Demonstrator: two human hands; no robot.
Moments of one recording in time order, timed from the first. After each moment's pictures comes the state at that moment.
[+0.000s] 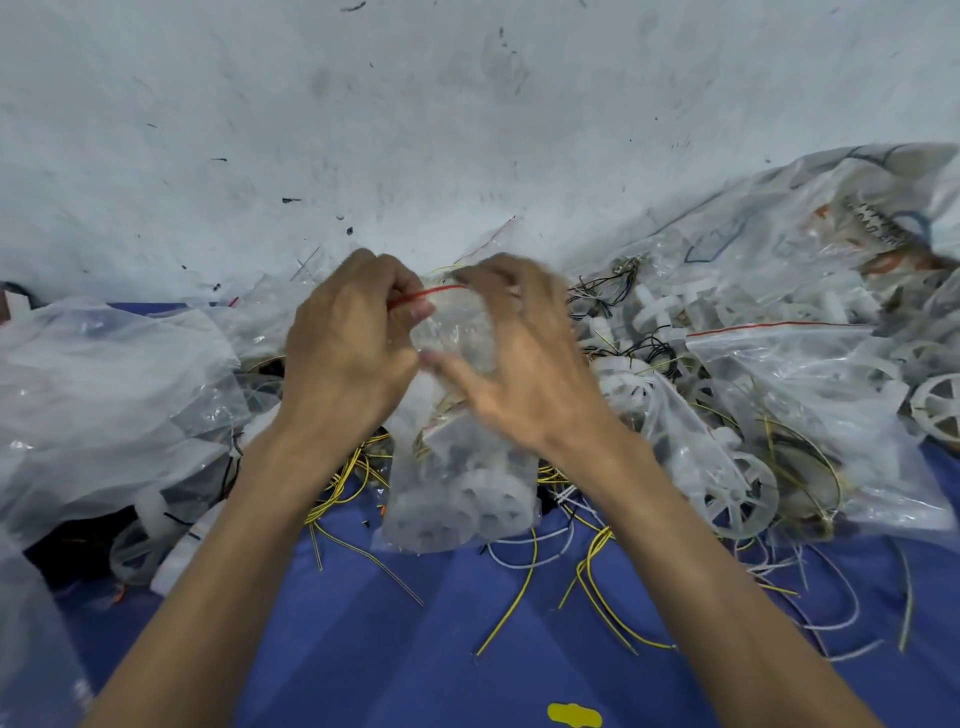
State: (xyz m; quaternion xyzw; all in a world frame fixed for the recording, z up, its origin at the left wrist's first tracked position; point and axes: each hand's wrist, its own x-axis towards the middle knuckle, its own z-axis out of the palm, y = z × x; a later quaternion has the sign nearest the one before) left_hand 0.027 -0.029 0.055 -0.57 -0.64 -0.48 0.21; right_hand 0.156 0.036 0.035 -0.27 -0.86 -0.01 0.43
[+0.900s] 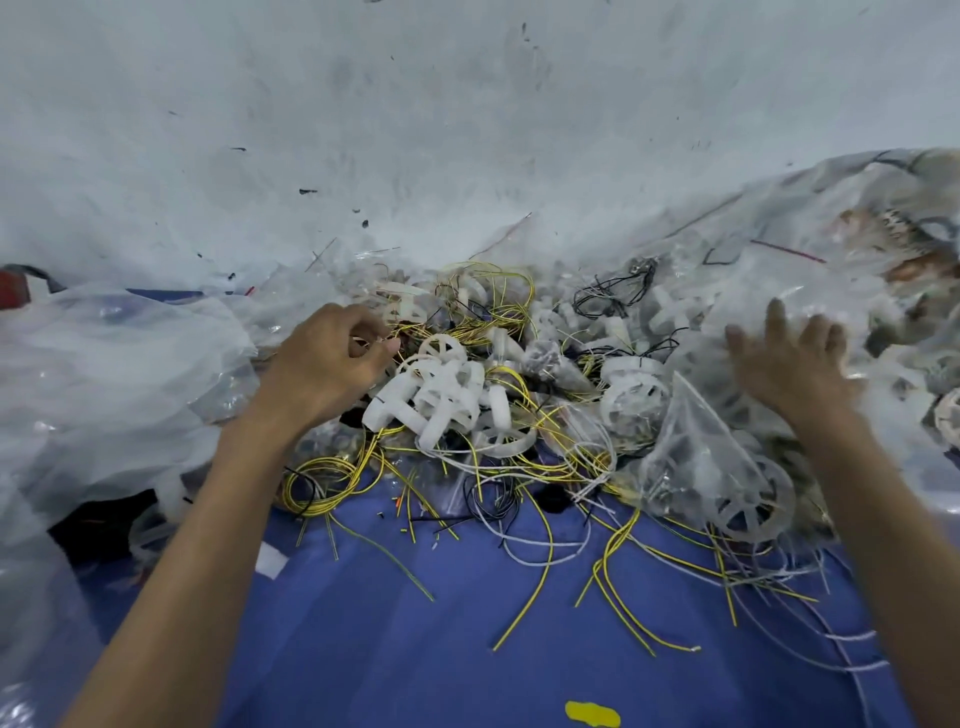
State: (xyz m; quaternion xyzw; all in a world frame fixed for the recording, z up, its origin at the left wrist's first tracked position) left_hand -0.049 -0.011 0.018 -0.57 -0.73 -0.37 0.06; right_hand 0.308 0.205 -0.014 -0.69 -0.68 0.03 0.23
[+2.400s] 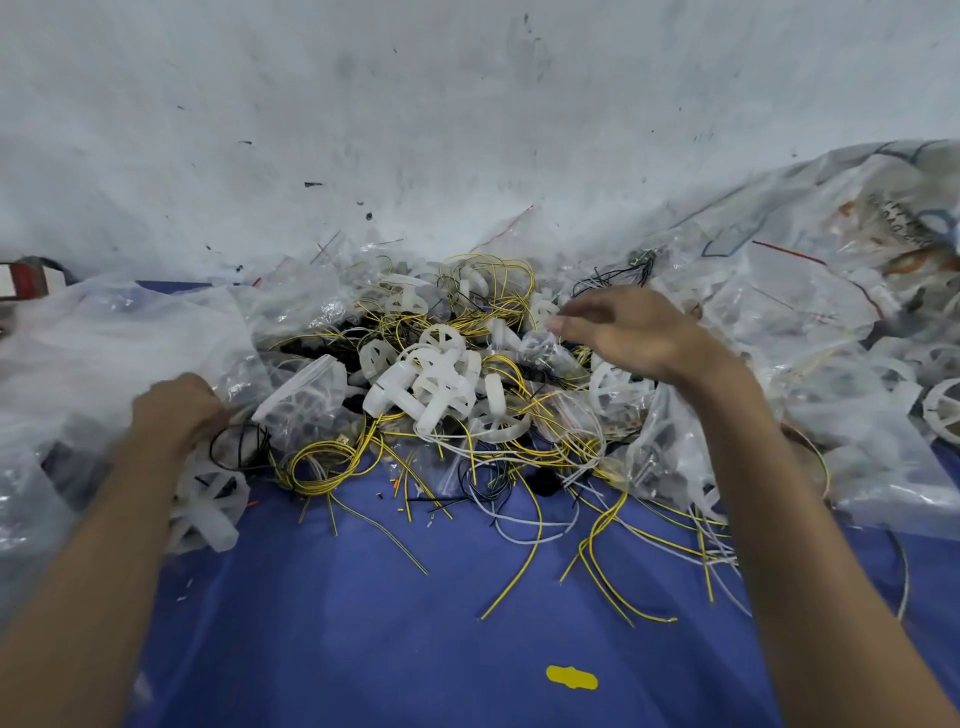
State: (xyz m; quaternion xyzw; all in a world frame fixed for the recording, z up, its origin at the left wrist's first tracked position) left_hand -0.159 -0.051 -0.026 -0.27 -0.95 -0.13 -0.03; right_hand 0.214 0.090 0.058 -0.39 -0.86 0.23 0.23
